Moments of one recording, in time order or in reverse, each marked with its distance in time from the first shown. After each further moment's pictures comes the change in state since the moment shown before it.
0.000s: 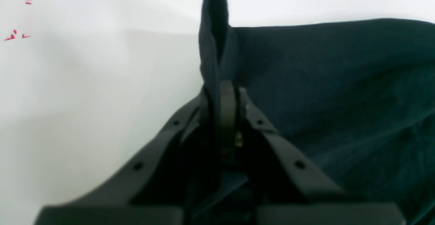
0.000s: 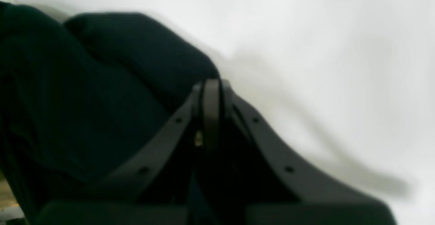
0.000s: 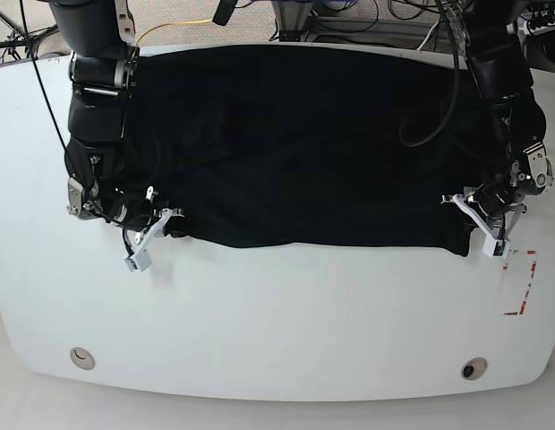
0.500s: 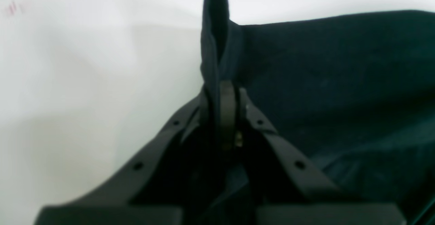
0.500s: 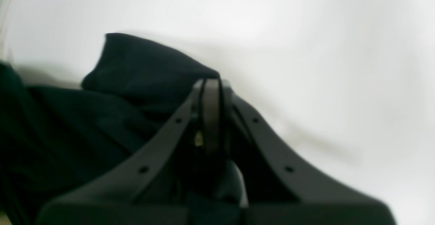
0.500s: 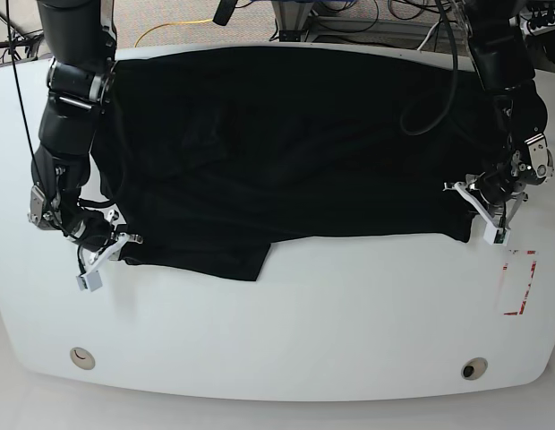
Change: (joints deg) left arm 2.4 -1.0 0.1 0.0 -0.2 0.0 0.1; right arm 3.2 5.0 6.1 0.0 0.1 0.0 2.1
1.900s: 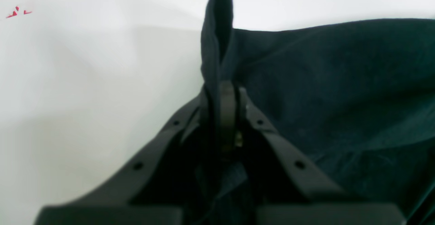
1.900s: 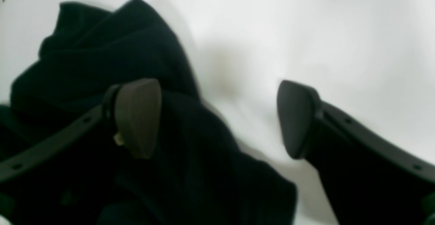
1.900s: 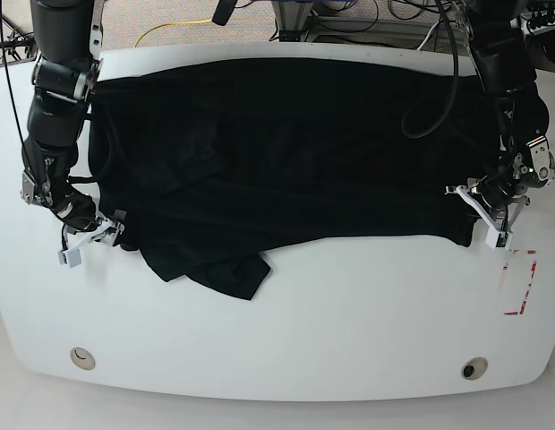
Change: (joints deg) left arm -0.5 -0.2 -0.1 0.0 0.0 -0.2 -0.2; right arm -0.3 4.3 -1.3 -12.4 -0.2 -0.4 10.8
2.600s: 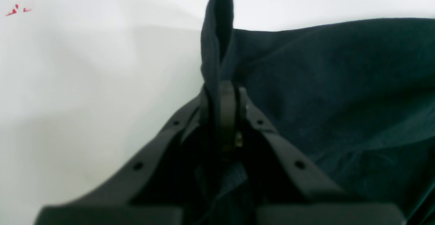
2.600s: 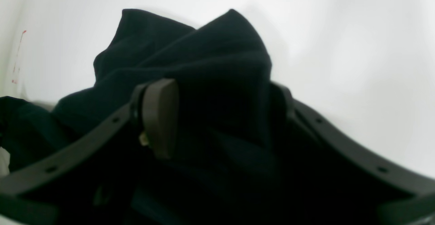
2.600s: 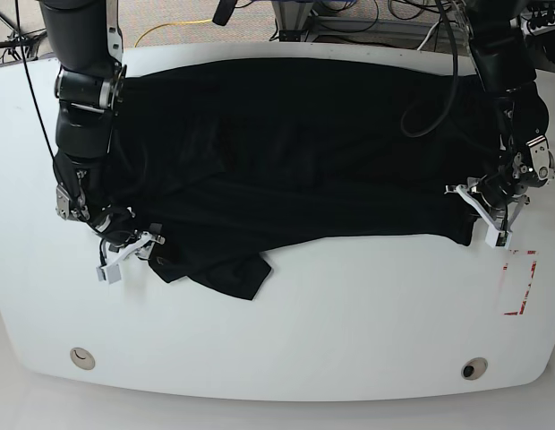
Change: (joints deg) left arm 0.1 0.0 0.0 0.0 0.1 0.0 0.0; right arm 2.7 -7.0 -4.2 -0.5 -0.1 -0.2 3.7
